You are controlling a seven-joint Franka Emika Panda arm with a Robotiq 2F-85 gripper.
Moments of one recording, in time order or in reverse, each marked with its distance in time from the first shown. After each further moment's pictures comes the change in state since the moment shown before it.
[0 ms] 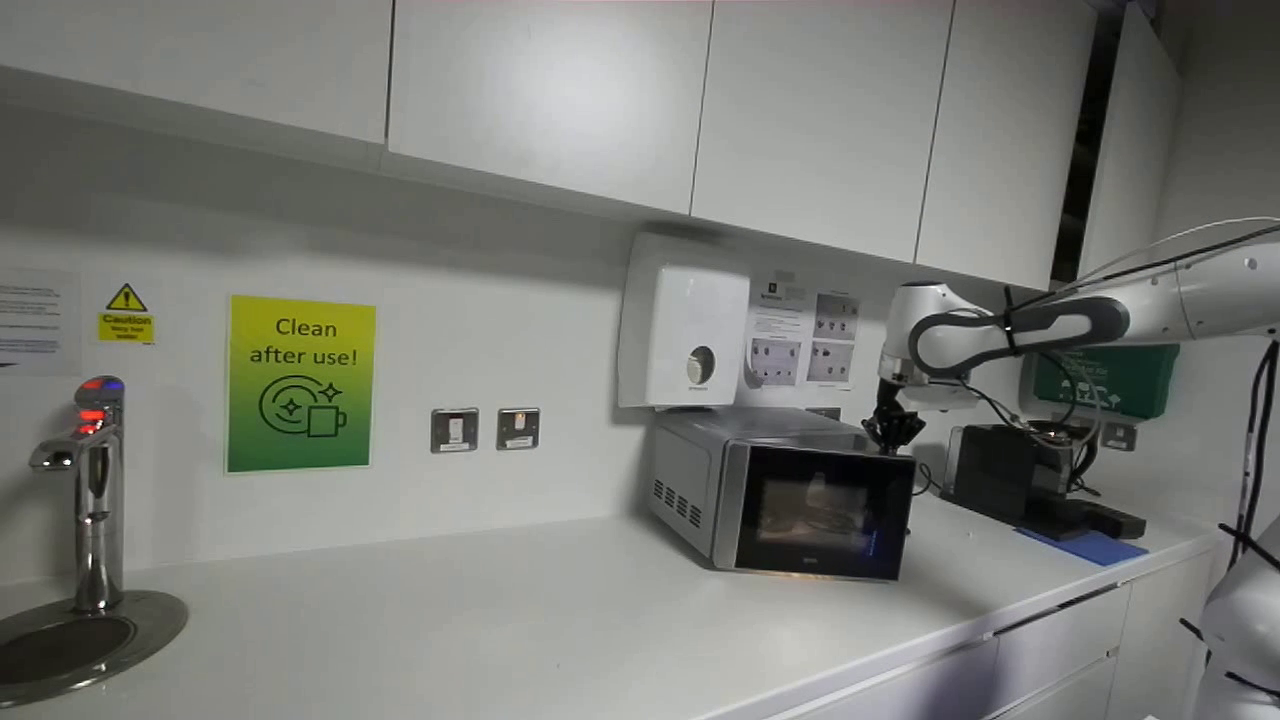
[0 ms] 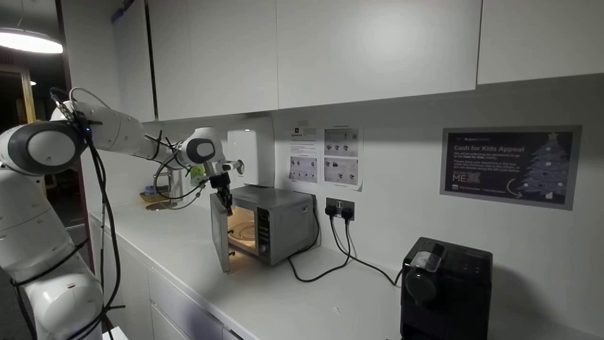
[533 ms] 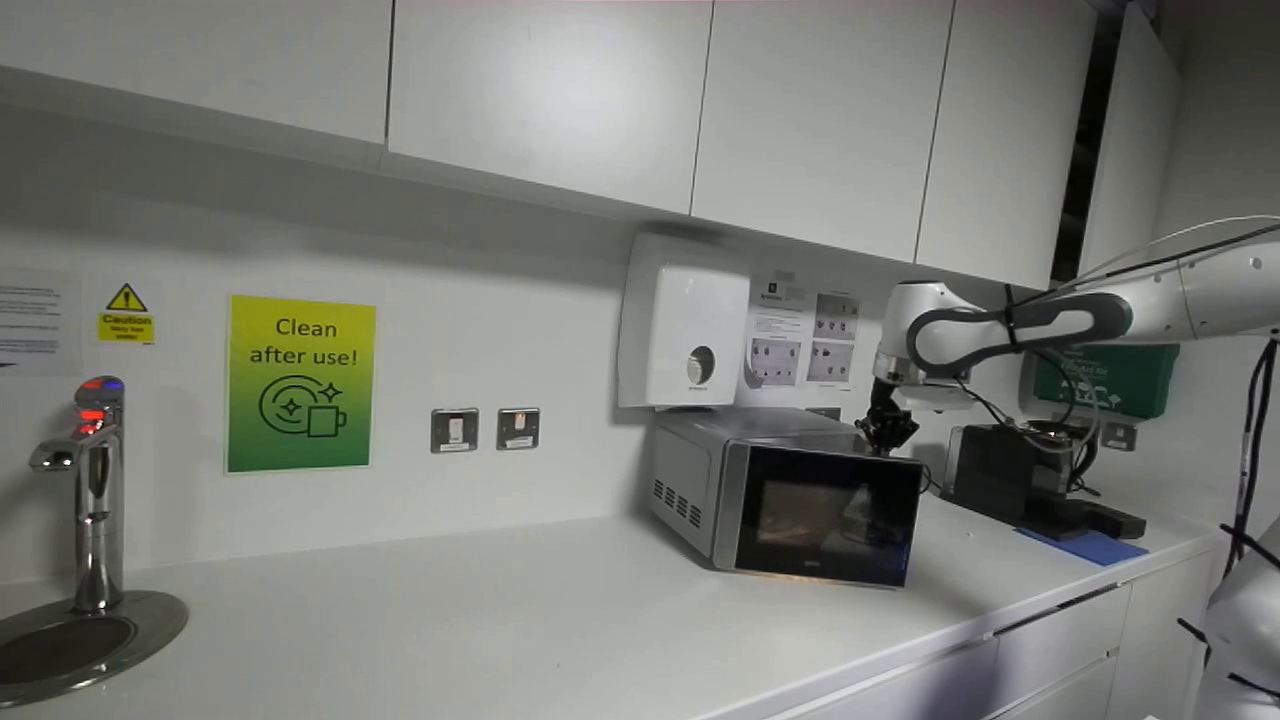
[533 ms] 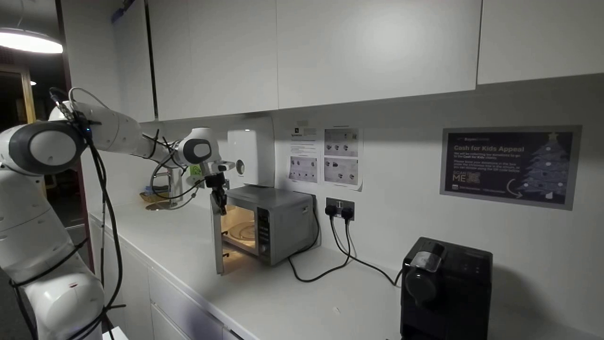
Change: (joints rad) arm 0.031 -0.005 0.011 -0.002 0.060 -0.001 0.000
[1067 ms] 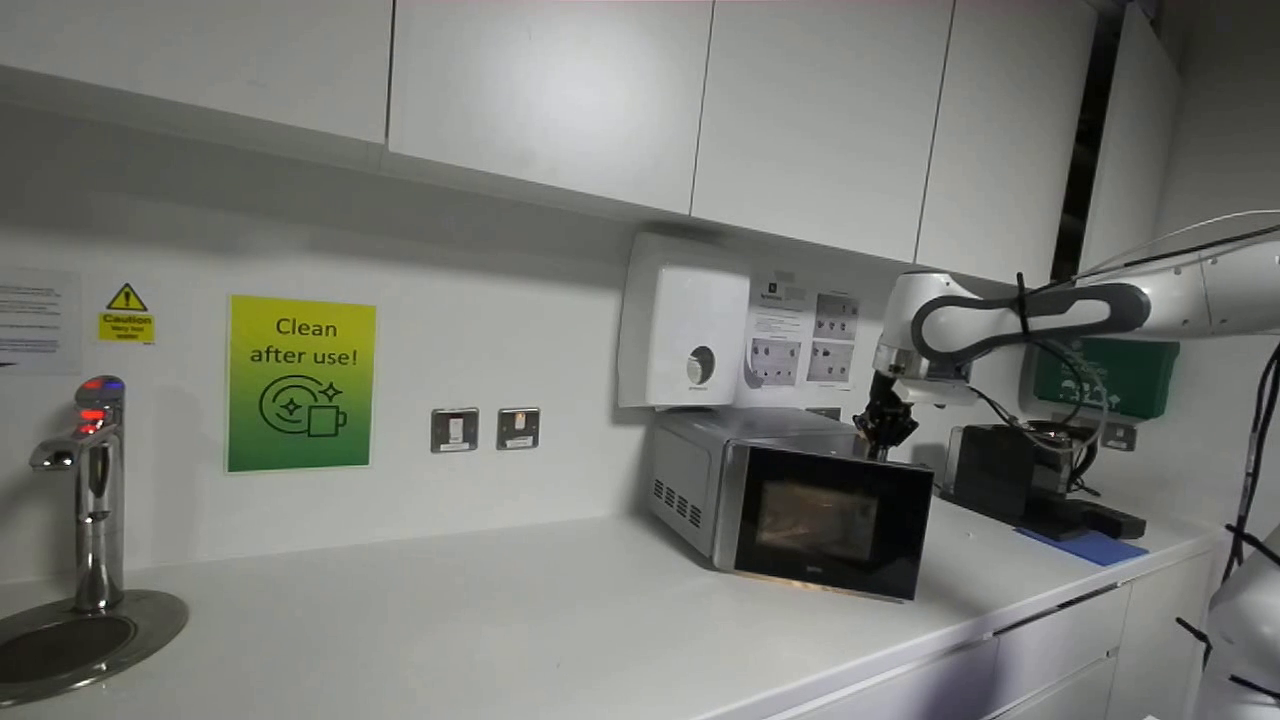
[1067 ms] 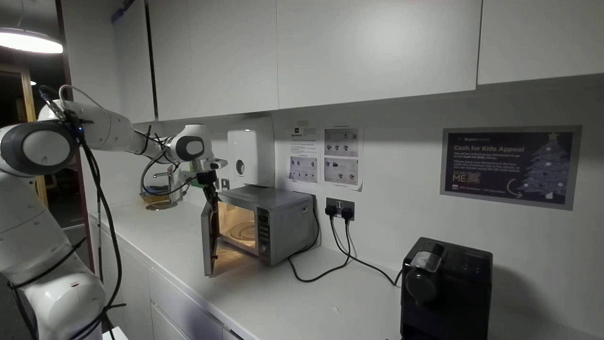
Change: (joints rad) arm 0.023 -0.038 0.025 -0.002 0.078 -0.036 0.012
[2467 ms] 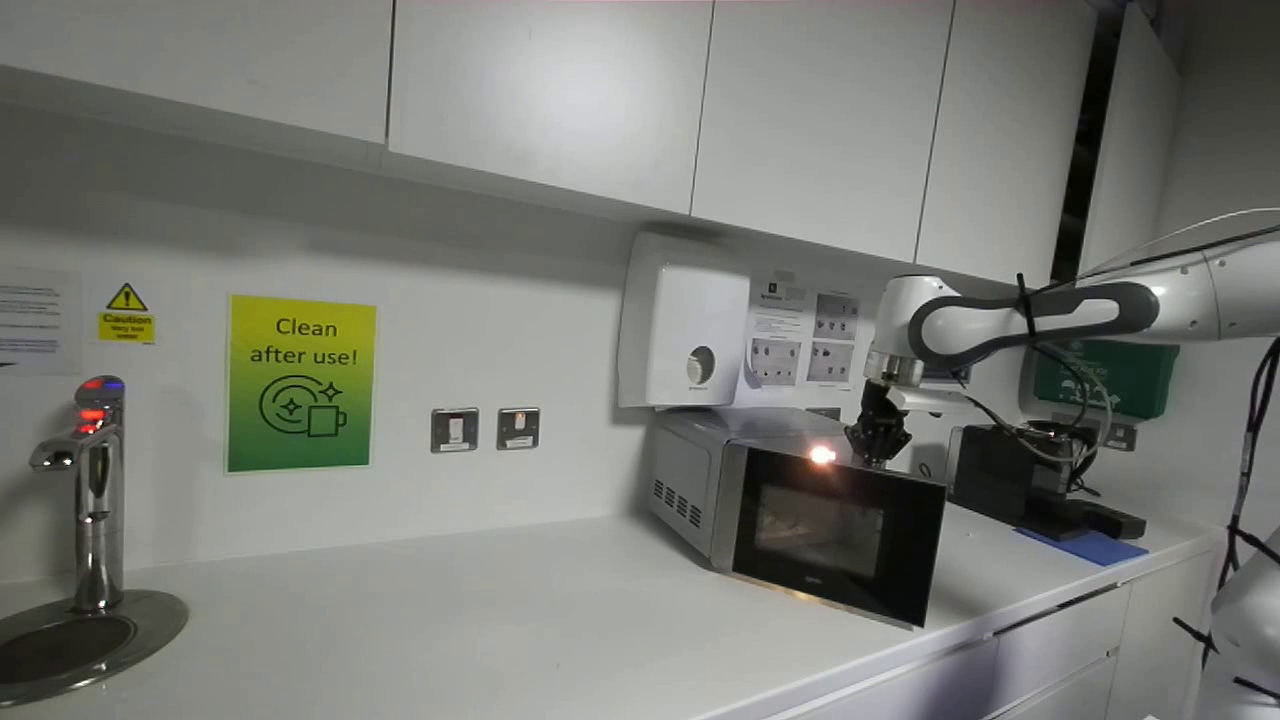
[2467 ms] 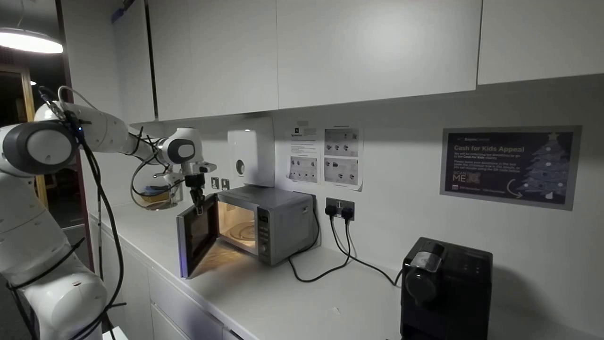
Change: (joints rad) arm 0.039 -0.005 0.059 -0.021 0.076 -0.022 0.024
